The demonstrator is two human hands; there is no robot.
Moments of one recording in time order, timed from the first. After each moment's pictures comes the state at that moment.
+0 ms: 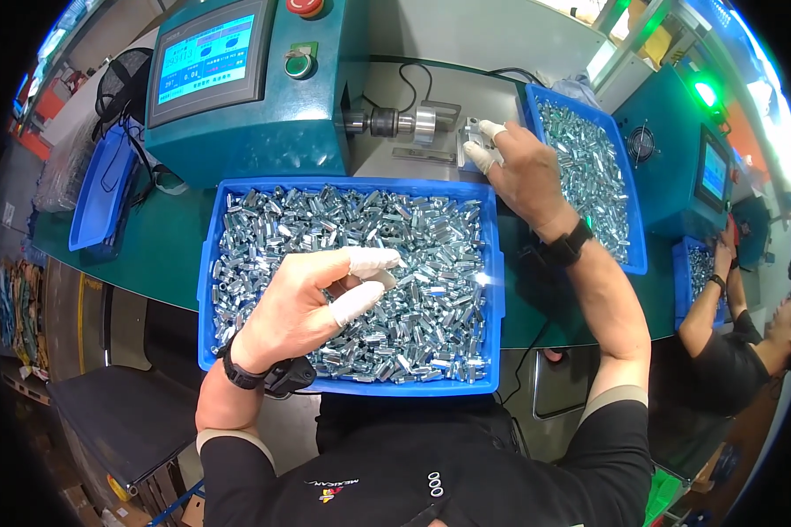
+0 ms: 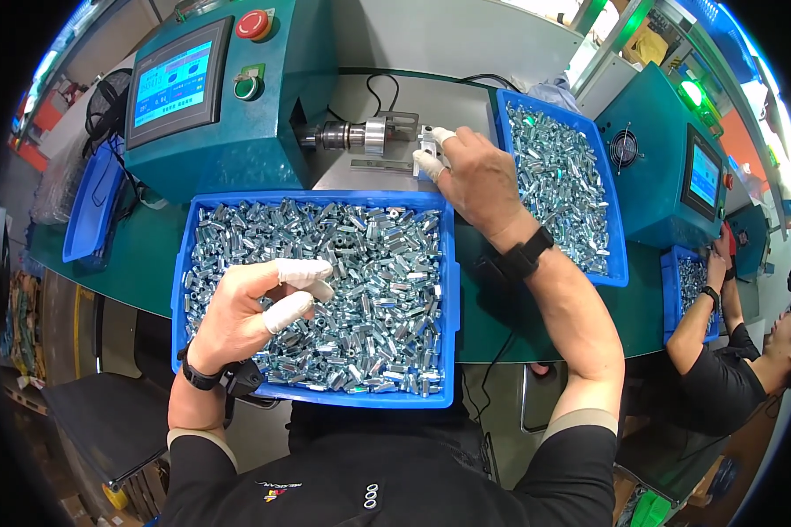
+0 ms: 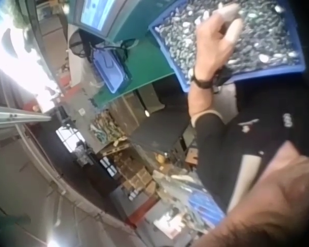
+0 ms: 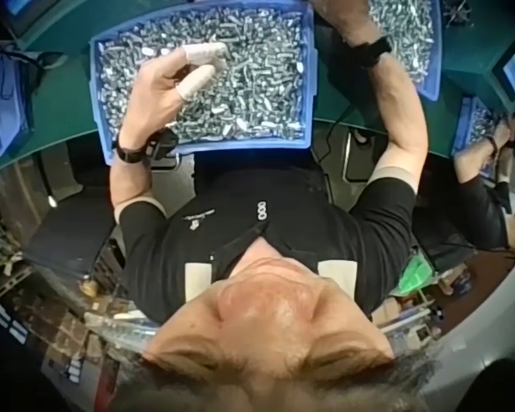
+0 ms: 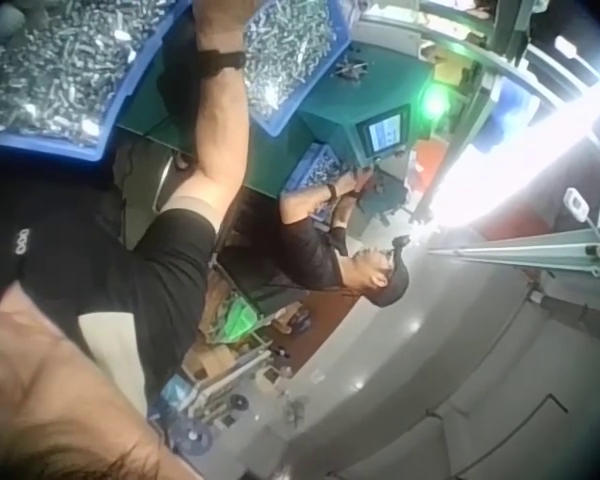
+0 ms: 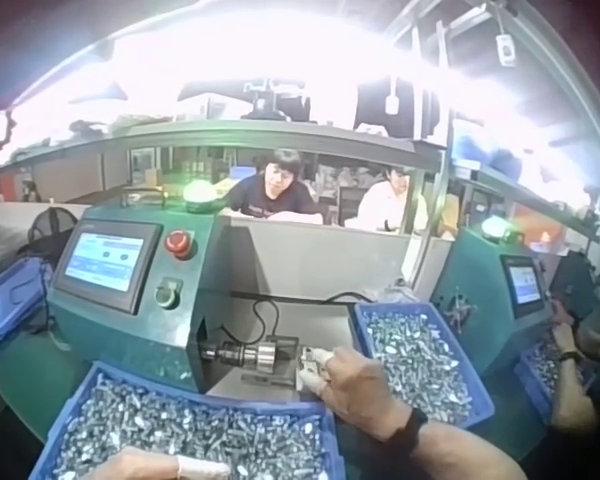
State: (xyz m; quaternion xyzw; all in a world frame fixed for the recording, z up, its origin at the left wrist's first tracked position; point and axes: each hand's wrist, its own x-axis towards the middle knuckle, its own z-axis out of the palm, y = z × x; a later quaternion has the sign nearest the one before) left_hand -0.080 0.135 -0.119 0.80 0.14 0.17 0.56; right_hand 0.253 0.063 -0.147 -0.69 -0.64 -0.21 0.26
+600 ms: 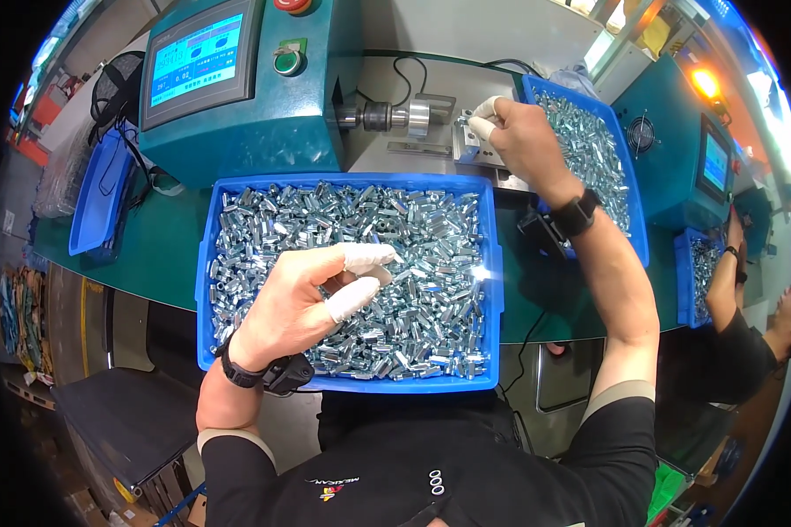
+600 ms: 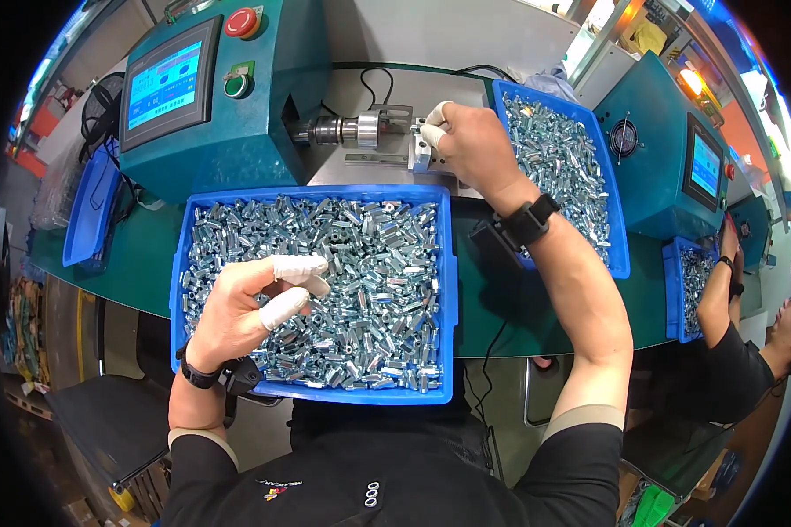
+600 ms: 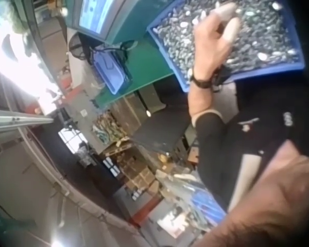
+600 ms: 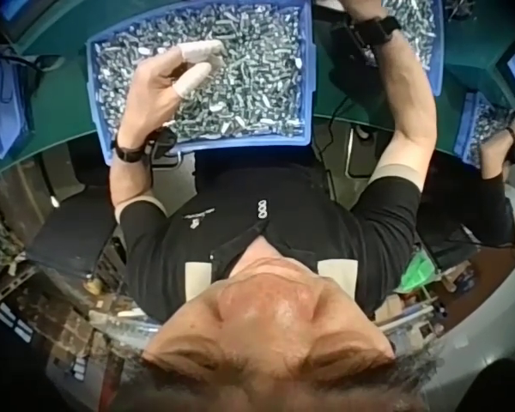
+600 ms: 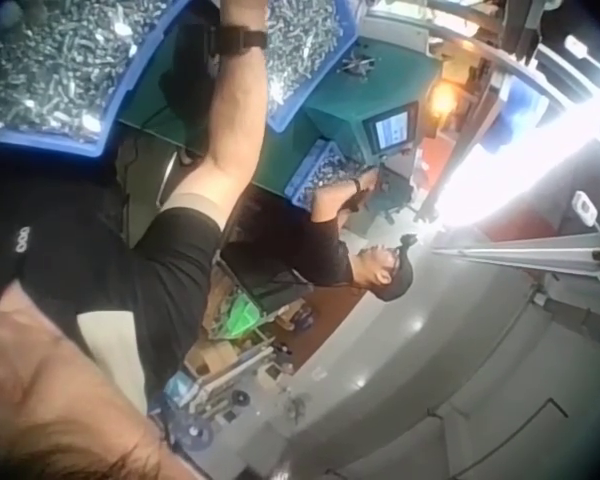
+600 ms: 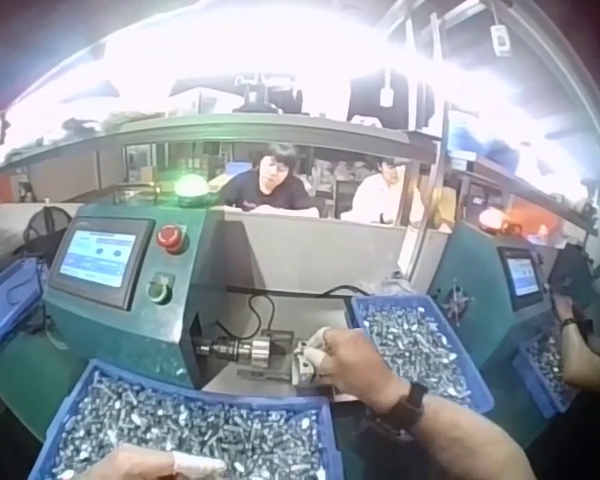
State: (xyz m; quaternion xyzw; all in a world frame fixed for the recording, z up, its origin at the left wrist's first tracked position) left_hand -0.077 0.134 -0.120 0.80 0.15 0.16 0.57; right_hand 0.279 0.081 -0.134 -0.72 -0.61 -0.02 0.32
